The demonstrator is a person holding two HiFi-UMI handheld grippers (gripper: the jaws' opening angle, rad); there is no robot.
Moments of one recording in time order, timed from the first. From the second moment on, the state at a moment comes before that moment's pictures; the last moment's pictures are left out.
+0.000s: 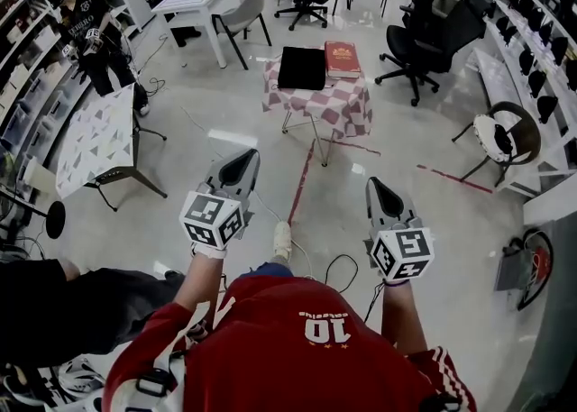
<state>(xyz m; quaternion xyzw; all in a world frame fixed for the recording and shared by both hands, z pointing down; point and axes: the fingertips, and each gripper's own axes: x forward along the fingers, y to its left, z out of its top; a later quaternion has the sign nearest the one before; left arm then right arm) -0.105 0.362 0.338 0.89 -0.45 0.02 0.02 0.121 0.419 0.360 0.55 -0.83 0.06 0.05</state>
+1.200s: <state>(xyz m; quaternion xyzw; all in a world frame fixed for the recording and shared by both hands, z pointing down) -0.103 0.118 0.336 0.92 -0.37 0.01 0.06 0.098 0.166 0.349 0.57 -0.82 0.06 0.05</state>
